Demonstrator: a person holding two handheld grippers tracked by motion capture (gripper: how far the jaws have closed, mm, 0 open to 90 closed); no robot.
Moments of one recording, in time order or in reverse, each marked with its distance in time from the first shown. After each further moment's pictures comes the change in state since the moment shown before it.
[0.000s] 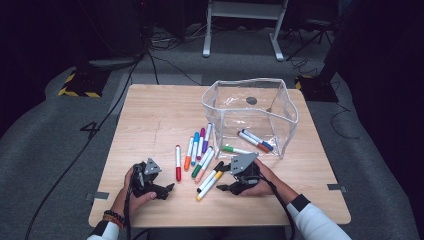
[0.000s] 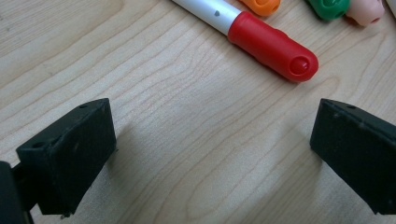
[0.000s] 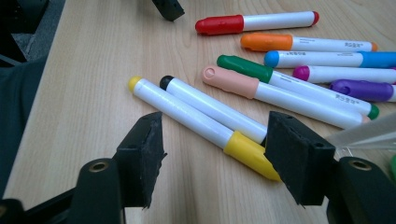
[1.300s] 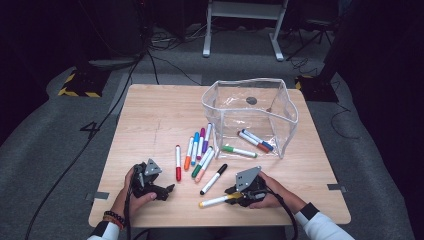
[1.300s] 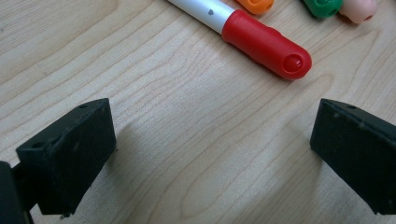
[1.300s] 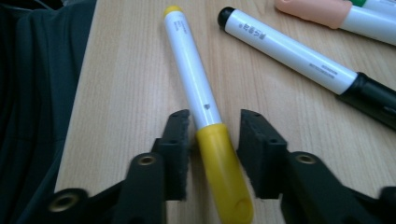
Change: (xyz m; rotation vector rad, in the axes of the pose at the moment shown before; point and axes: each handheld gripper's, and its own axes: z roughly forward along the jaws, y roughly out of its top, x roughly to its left) left arm -0.002 -0.001 -0.001 0.003 -0.004 0.012; right arm 0.029 -0.032 -0.004 0.110 0.116 -0.024
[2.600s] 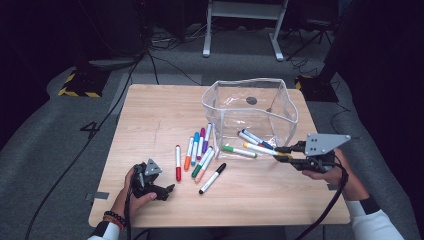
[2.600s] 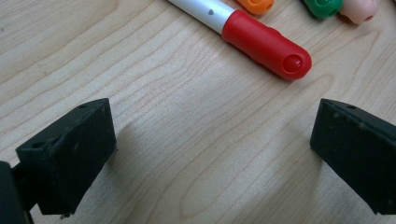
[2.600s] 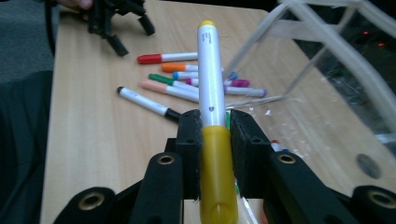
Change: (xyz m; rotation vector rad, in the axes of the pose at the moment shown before) left arm 0.000 0.000 0.000 0.001 0.002 -0.003; right arm -0.010 0.011 -0.202 -0.201 -0.385 0.018
